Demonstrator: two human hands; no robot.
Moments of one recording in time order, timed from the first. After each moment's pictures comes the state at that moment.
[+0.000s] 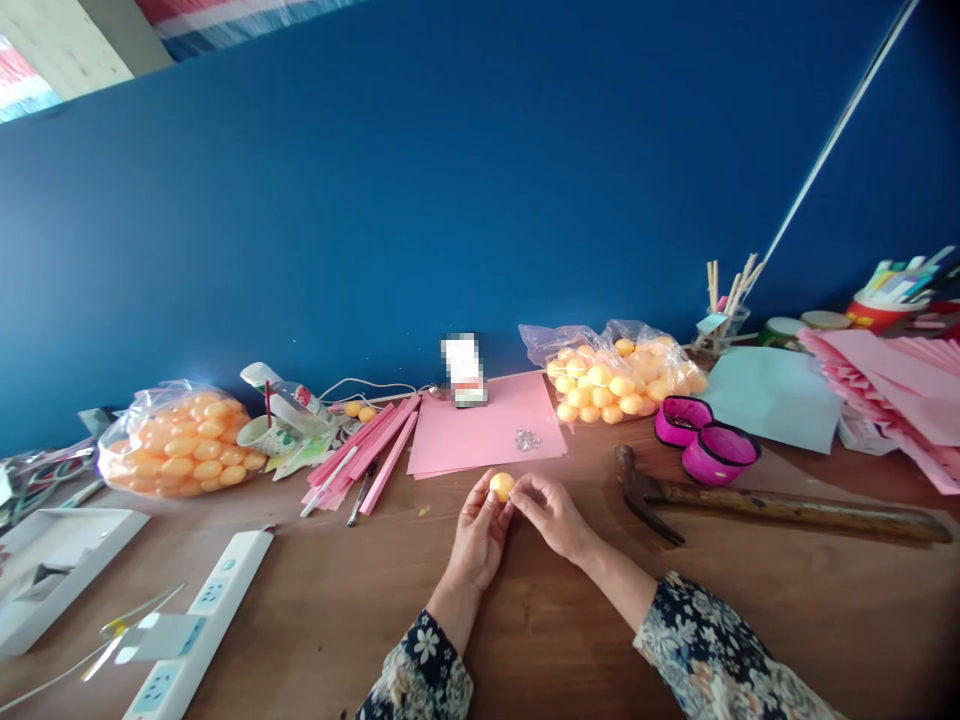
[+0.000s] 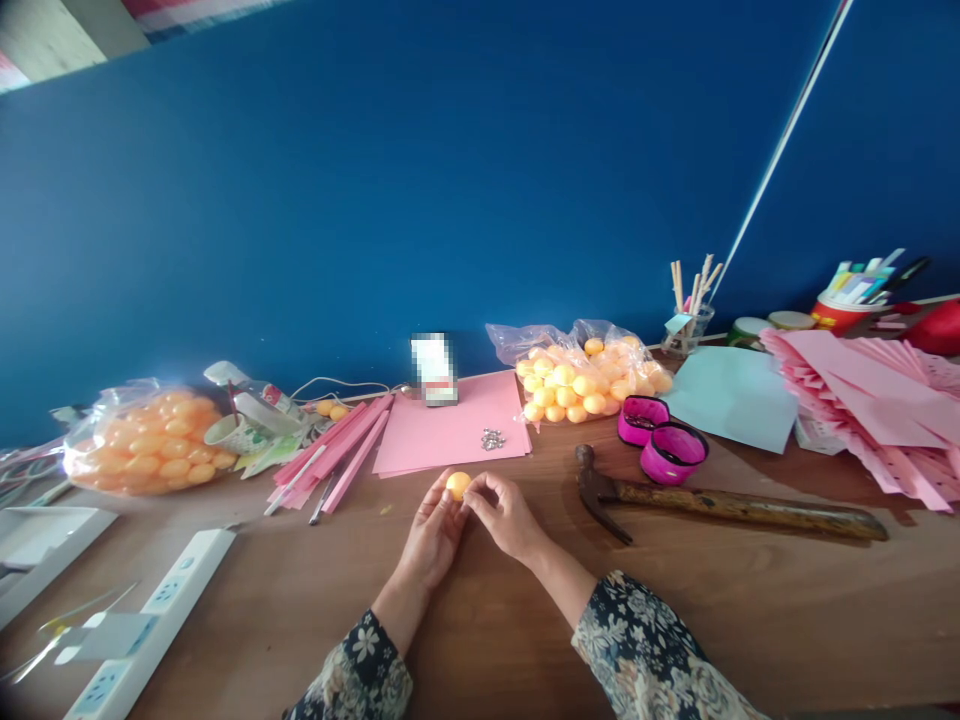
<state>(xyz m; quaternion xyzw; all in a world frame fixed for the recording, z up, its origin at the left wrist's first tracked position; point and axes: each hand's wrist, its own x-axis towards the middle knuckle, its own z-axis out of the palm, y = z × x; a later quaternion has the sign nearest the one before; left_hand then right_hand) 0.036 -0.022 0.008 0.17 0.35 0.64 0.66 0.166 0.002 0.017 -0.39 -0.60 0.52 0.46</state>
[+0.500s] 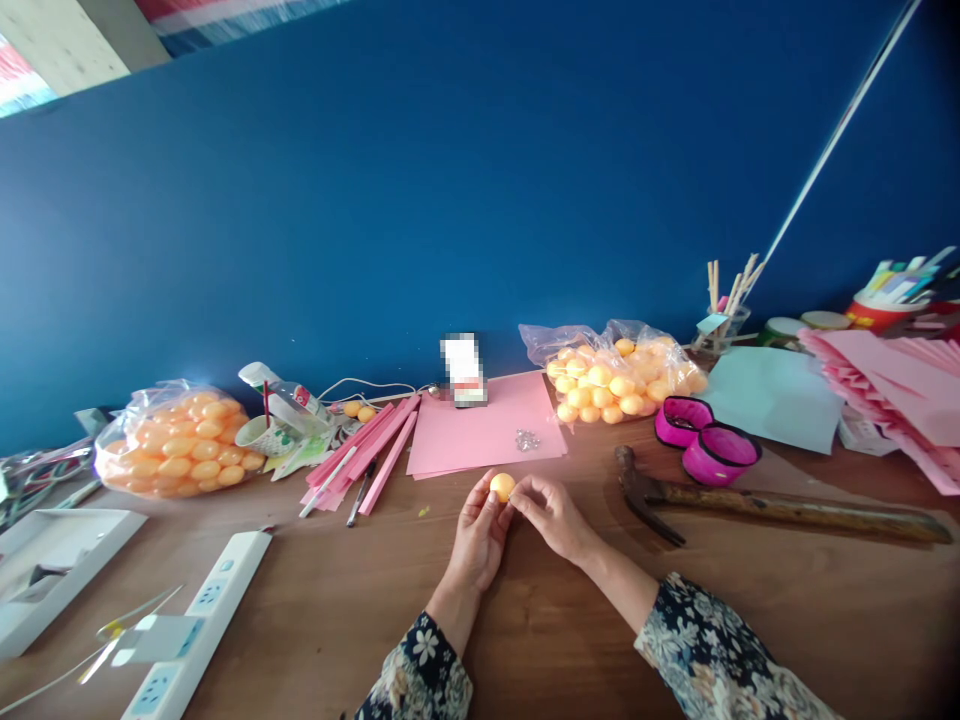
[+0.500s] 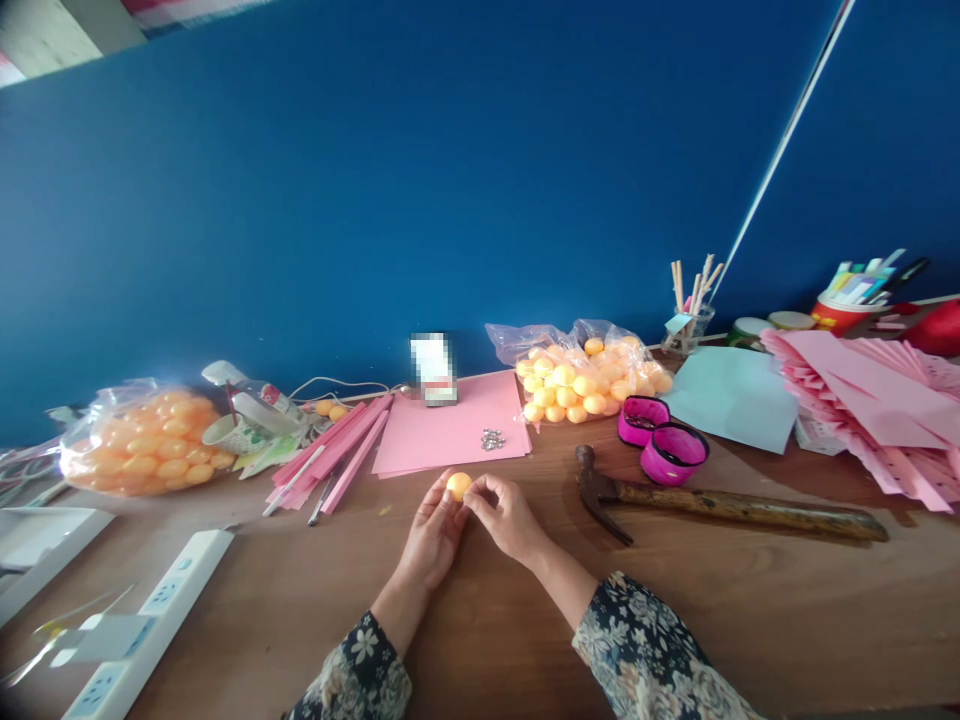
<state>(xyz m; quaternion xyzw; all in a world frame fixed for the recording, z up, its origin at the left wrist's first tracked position) 0.037 -0.022 0.006 0.19 0.35 0.64 0.66 0.167 0.003 0.014 -0.41 -0.63 0.50 0.44</state>
